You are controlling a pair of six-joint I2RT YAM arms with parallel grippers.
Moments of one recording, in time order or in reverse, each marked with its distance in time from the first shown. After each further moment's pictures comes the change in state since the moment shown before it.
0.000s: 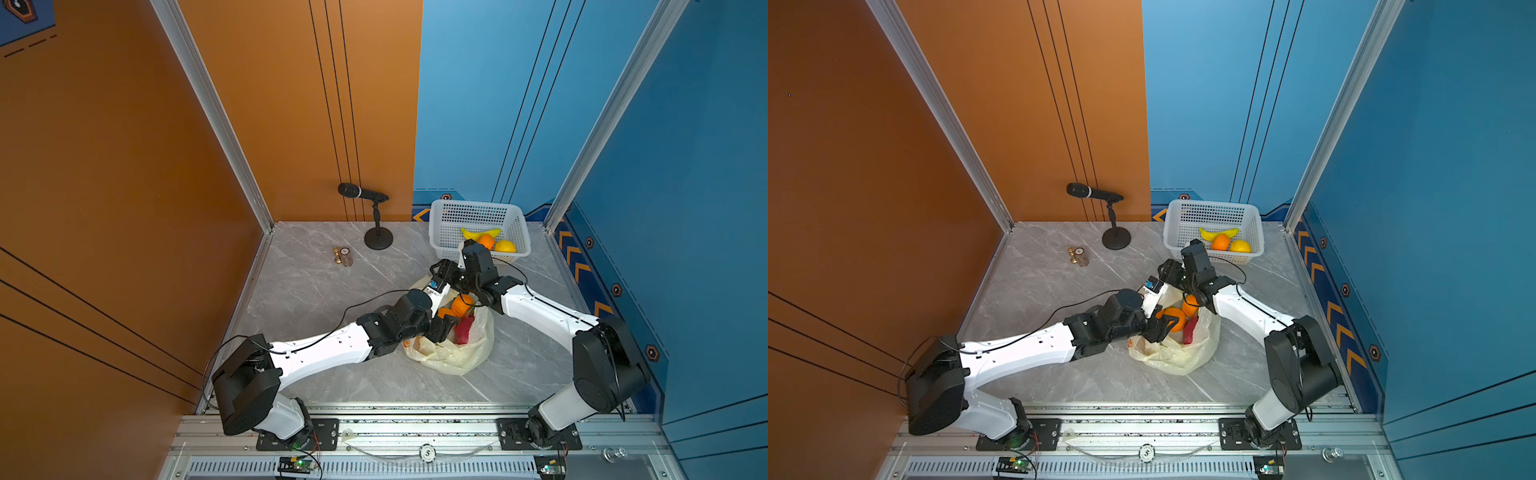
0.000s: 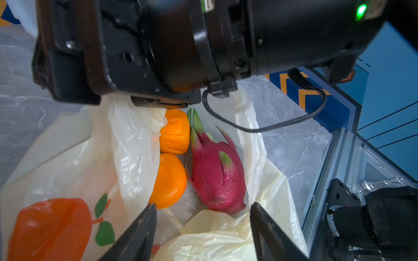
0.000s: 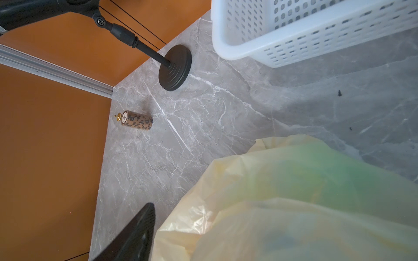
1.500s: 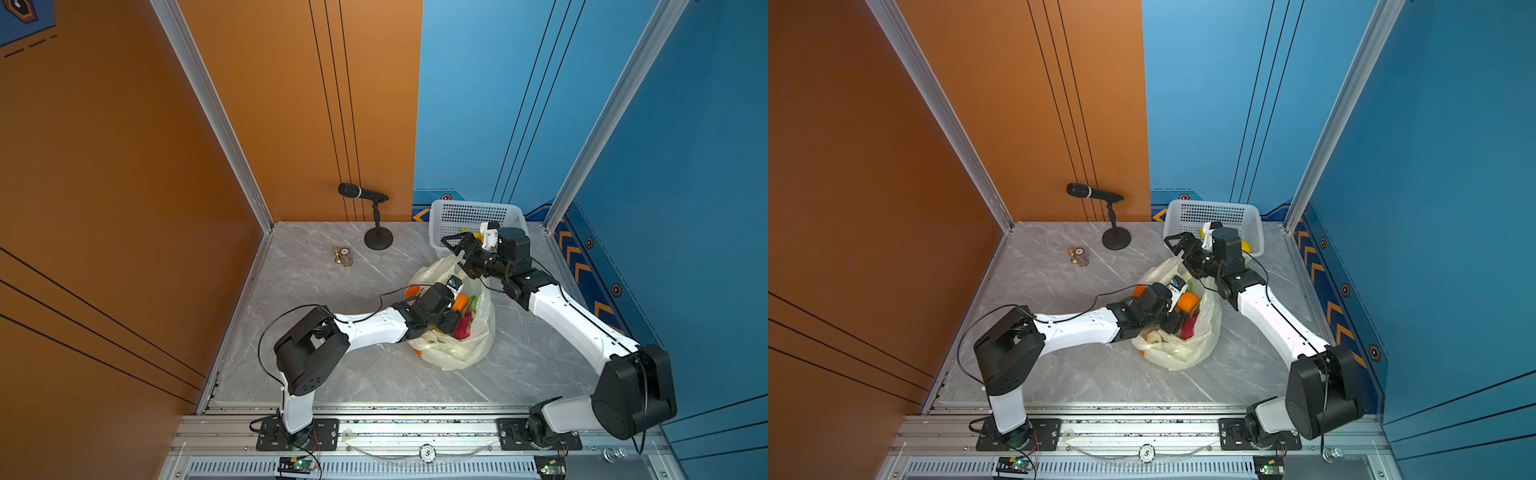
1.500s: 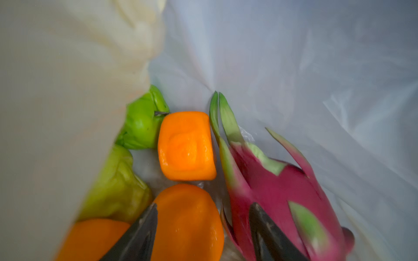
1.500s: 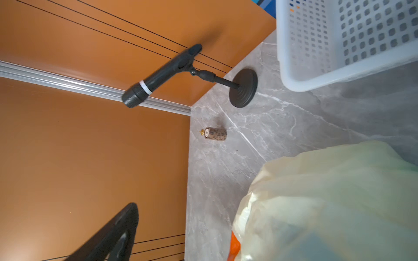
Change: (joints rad) left arm 0.050 0.375 0.184 0.033 -0.045 0.115; right arm -0.142 -0.202 0.026 0.084 -0.306 0.265
